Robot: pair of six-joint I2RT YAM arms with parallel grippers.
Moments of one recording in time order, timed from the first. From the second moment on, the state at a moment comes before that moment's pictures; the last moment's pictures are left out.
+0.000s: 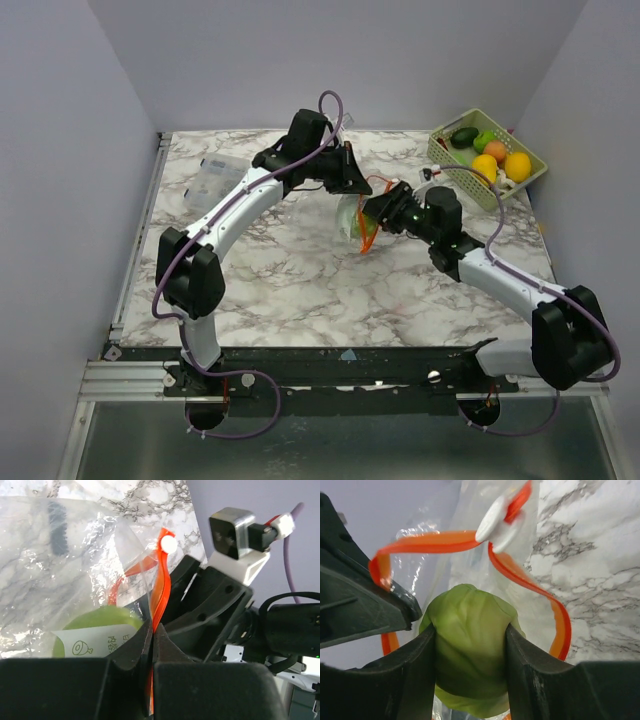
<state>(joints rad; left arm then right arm) -0.56 1.84 1.75 -0.48 0.62 -0.68 0.43 1.30 0.74 0.34 -0.23 1.01</state>
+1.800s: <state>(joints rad) -0.52 1.80 1.69 -0.46 0.66 -0.79 0.42 1.22 1.14 -0.41 0.32 0.51</state>
